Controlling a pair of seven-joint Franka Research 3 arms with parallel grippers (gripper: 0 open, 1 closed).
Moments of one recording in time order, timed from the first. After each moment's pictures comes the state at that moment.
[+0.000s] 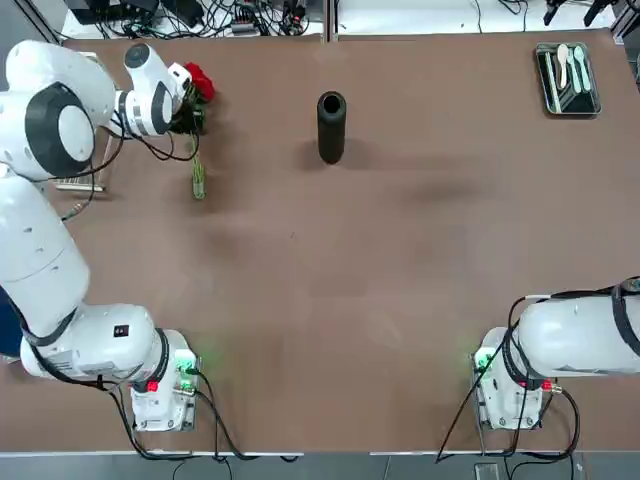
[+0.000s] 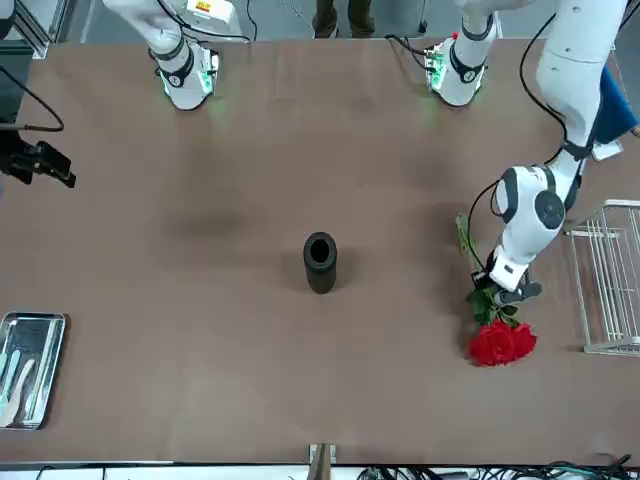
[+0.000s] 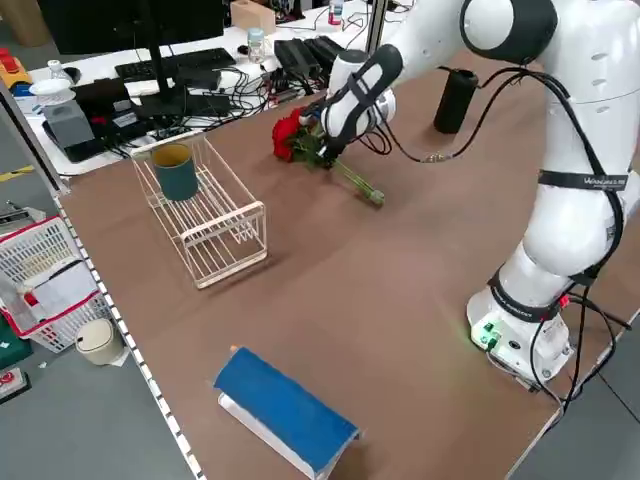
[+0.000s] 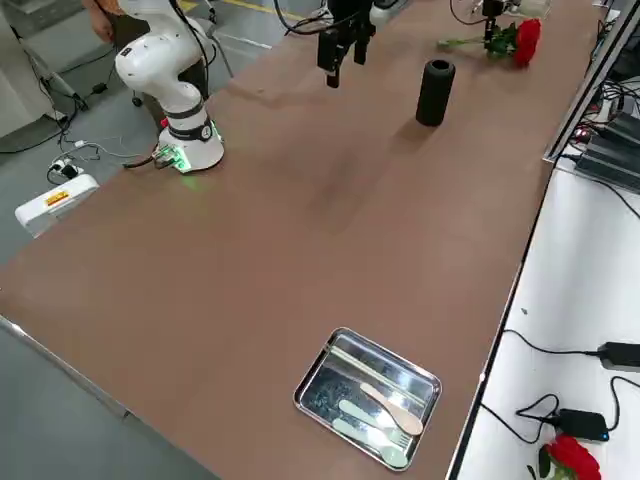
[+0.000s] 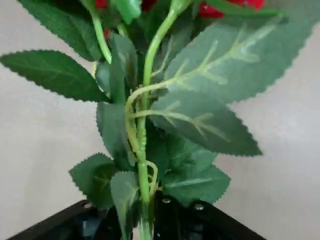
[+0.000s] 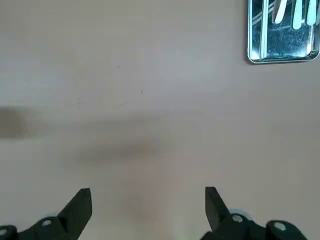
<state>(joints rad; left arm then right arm) 0.05 0.47 -0.09 -2.12 0.01 2.77 -0.24 -0.06 -0.02 -0.01 -1.60 0.00 1.55 0.01</state>
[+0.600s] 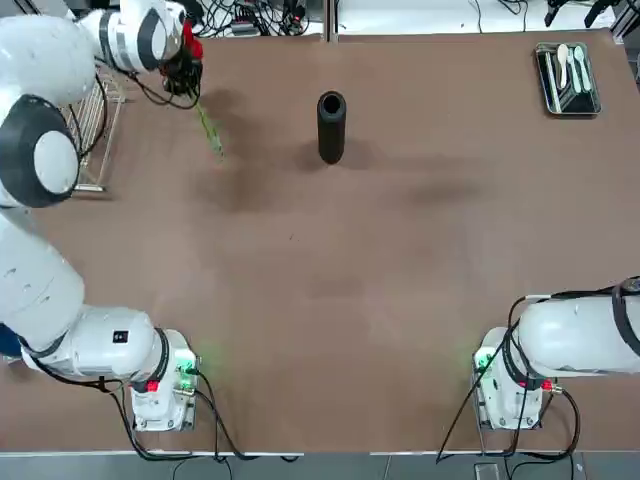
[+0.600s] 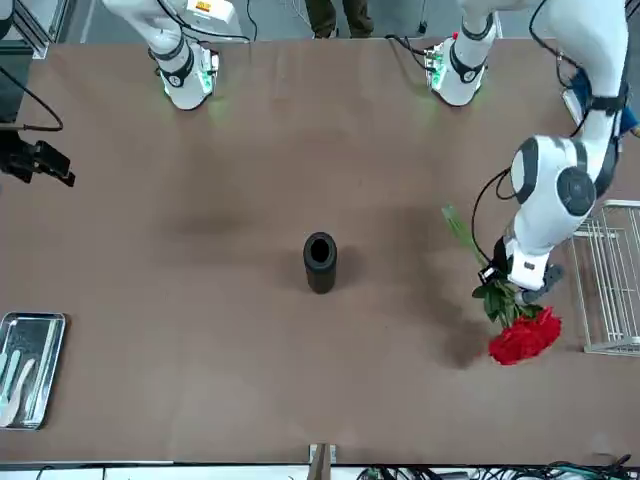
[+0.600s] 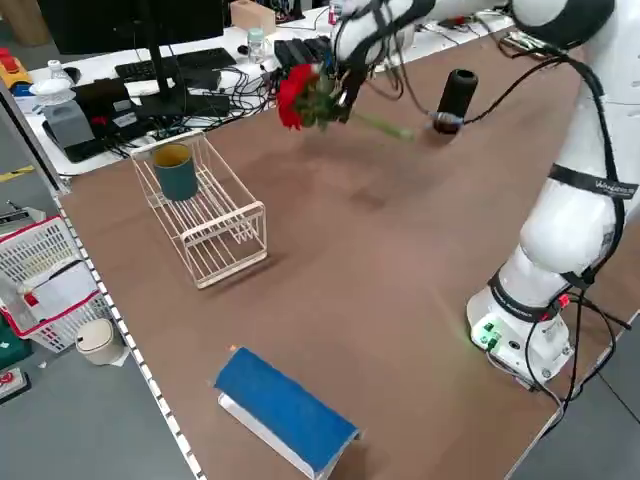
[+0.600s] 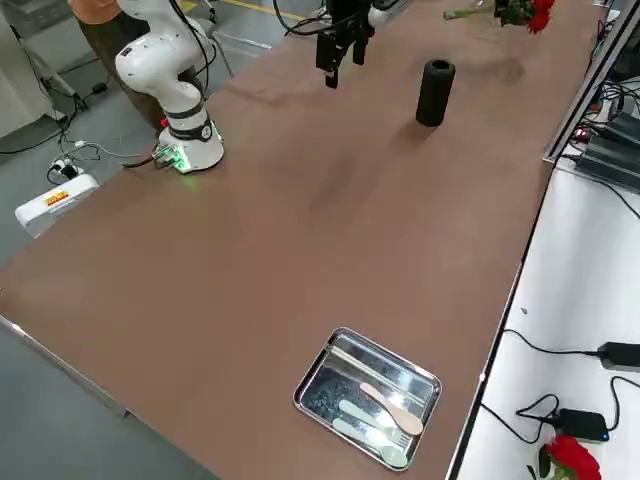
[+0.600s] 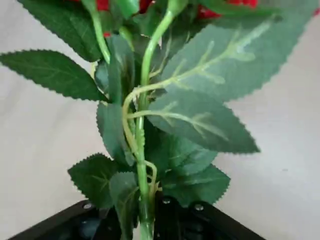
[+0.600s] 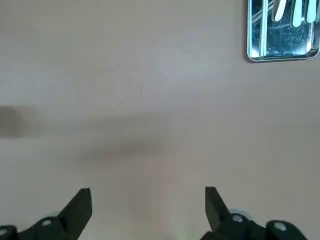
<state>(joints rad) -0.05 0.25 -0.09 -1.93 0.05 2.26 -0.74 -0.06 -0.02 -0.01 -1.61 0.00 1.55 0.01</state>
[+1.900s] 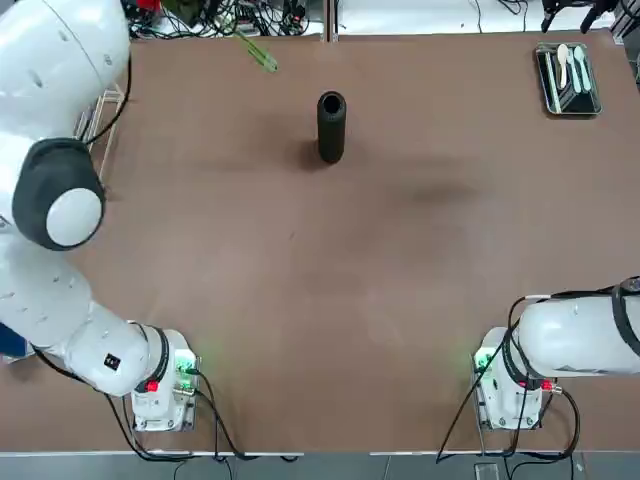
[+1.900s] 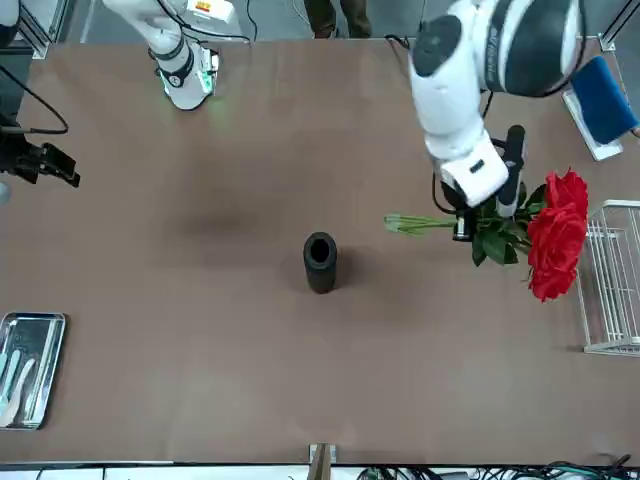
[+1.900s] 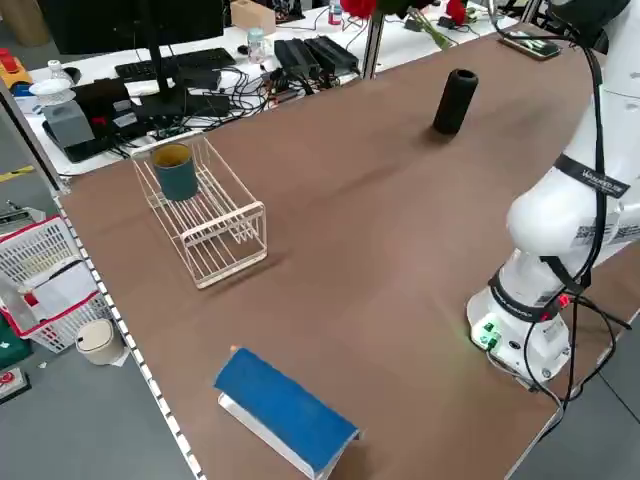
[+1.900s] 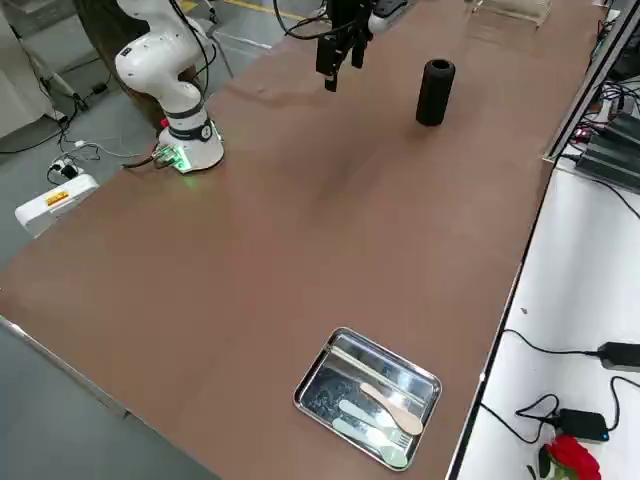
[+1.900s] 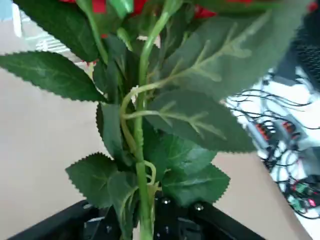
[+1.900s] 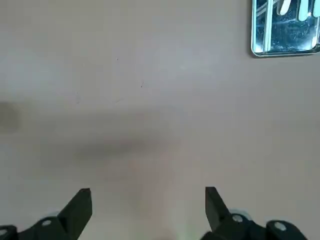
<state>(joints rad) -0.48 0.27 -0.15 -1.43 0.70 1.67 -1.85 -0.06 -0.02 0.00 -1.63 0.00 1.55 0.01</state>
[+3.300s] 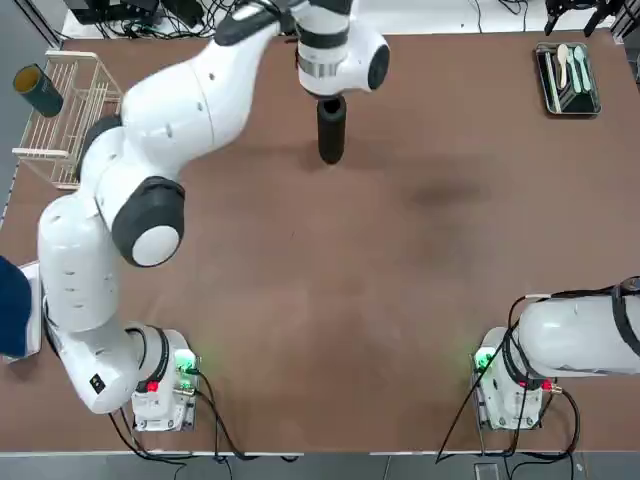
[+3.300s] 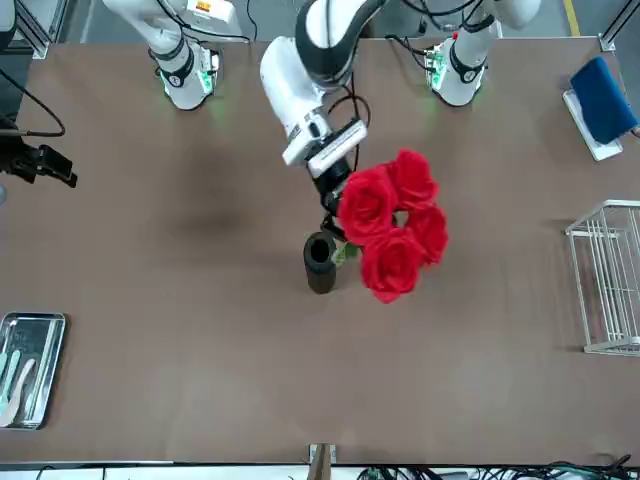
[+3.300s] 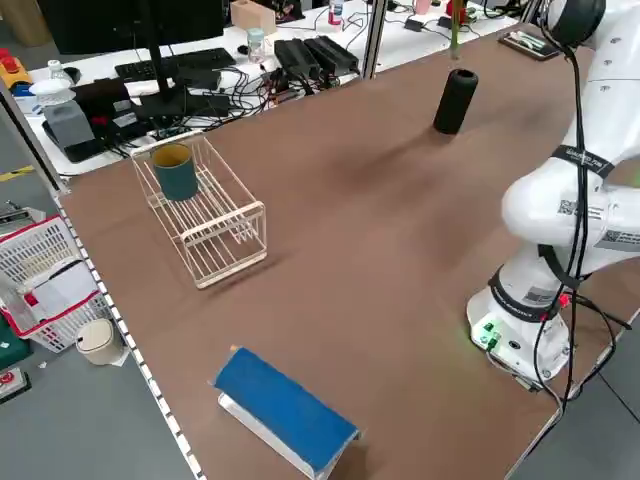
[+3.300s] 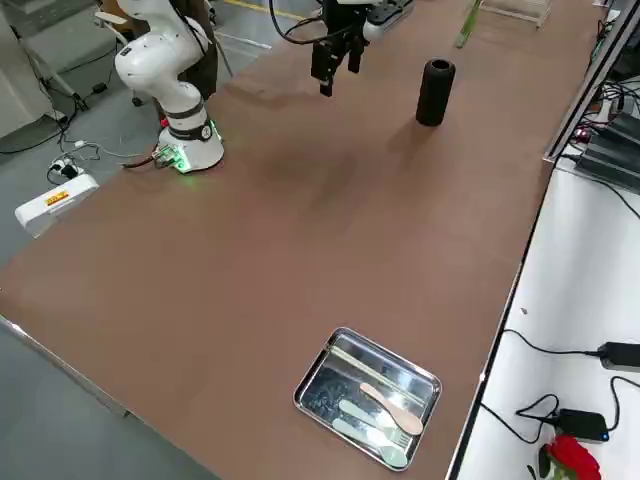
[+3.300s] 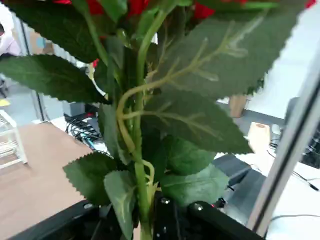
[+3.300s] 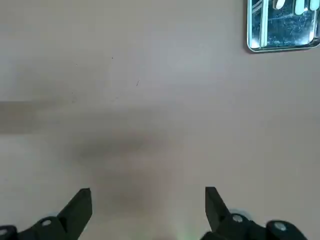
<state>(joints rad) -0.86 0.61 -0.15 -1.27 1.40 1.66 -1.95 -0.07 -0.02 -0.01 -1.64 0.00 1.55 0.01</state>
